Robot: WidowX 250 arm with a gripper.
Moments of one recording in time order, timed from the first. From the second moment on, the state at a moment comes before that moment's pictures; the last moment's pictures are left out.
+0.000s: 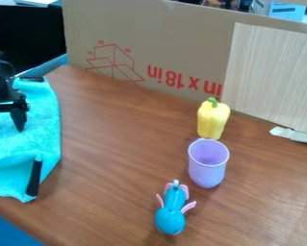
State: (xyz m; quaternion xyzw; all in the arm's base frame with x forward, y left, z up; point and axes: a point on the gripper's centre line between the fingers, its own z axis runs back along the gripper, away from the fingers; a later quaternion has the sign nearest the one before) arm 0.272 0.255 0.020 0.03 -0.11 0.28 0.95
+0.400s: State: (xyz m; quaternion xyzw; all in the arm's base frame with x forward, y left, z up) arm 0.285 0.242 0.018 0.04 -0.12 0.28 0.95
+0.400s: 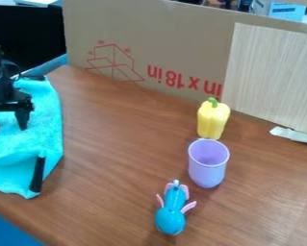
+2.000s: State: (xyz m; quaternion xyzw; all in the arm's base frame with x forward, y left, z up) arm 0.356 0.095 0.023 -0.02 -0.13 0.27 0.95
